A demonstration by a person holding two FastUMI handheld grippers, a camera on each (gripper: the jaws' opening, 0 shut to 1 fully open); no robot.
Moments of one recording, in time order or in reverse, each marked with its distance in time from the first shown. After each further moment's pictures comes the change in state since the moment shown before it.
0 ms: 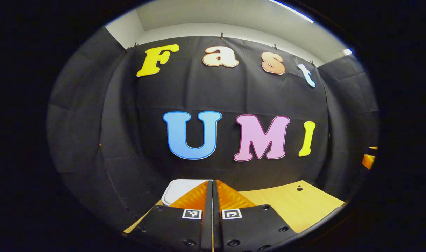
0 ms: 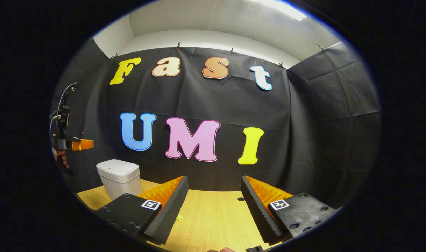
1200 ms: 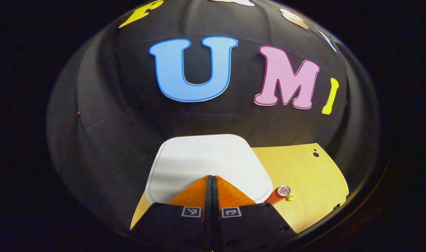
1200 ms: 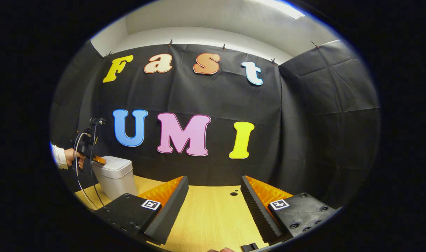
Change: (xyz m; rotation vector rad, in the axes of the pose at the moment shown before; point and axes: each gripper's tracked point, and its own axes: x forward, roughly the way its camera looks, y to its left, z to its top) left arm 0.123 0.059 -0.137 0.047 0.500 0.036; right arm -0.010 -0.022 -0.013 0.004 0.044 -0.039
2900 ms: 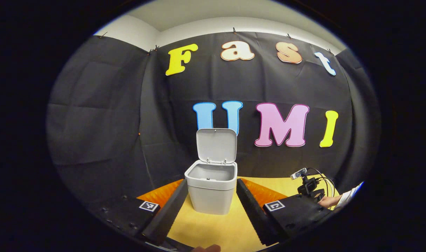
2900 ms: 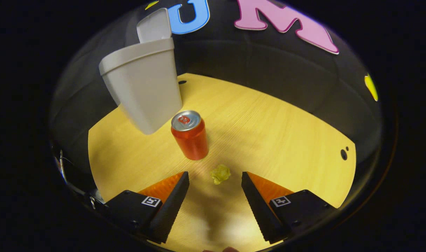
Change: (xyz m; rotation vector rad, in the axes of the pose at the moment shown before) left arm -0.271 -0.103 -0.013 -0.101 -0.373 0.335; right arm 0.188 0.203 -0.394 -0.212 0.859 0.763
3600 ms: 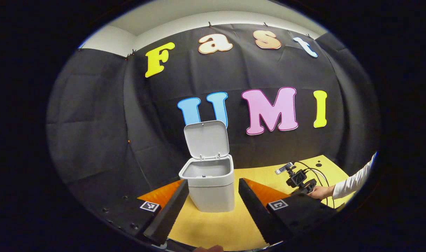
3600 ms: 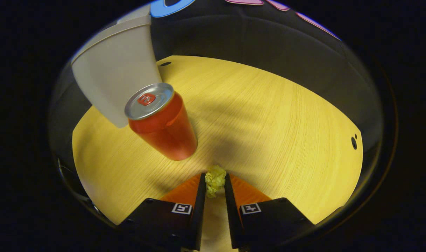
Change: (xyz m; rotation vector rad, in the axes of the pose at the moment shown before) left arm 0.037 0.000 -0.024 0.156 0.040 -0.121; right arm 0.061 -0.010 -0.024 0.100 0.147 -0.068
